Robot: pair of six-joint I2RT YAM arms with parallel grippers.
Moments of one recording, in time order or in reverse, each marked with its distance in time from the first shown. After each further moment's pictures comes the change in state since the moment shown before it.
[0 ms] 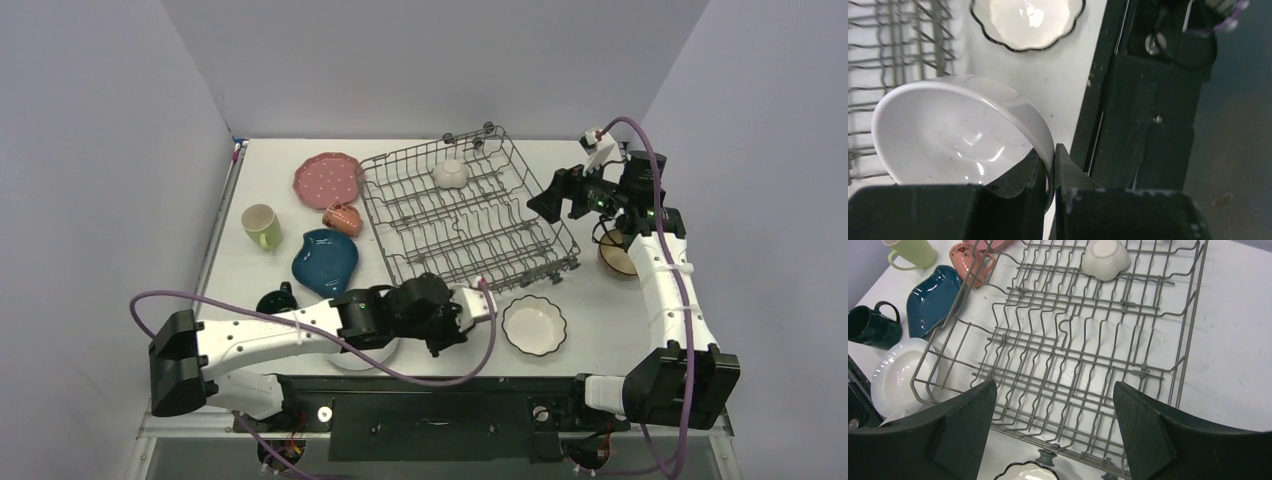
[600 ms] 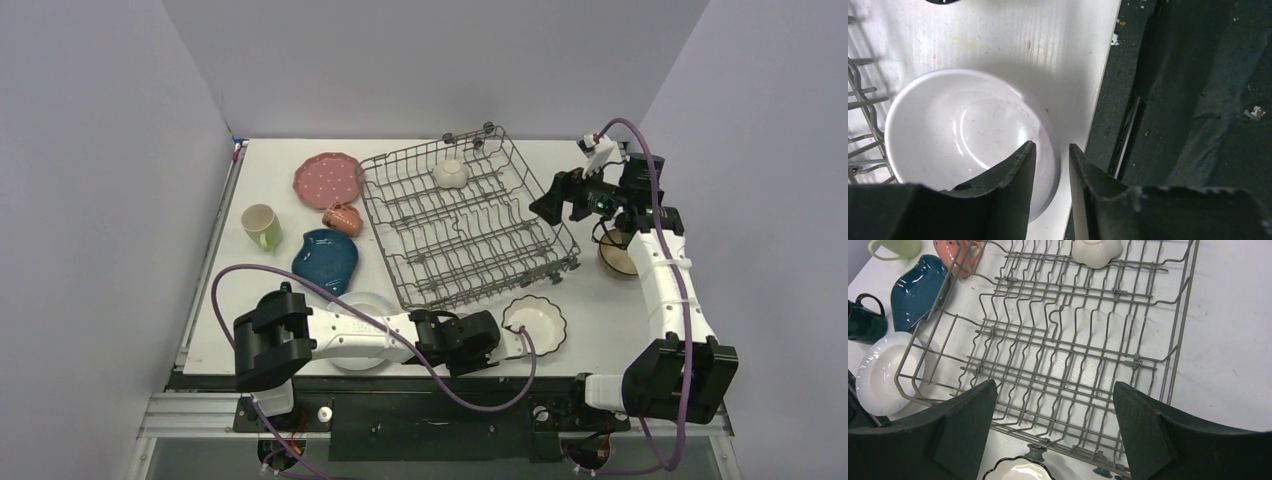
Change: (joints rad) left arm -0.139 0.441 0.074 -0.045 -0.169 0.100; right arm -0.026 0.019 -0.023 -0.021 0.012 -0.047
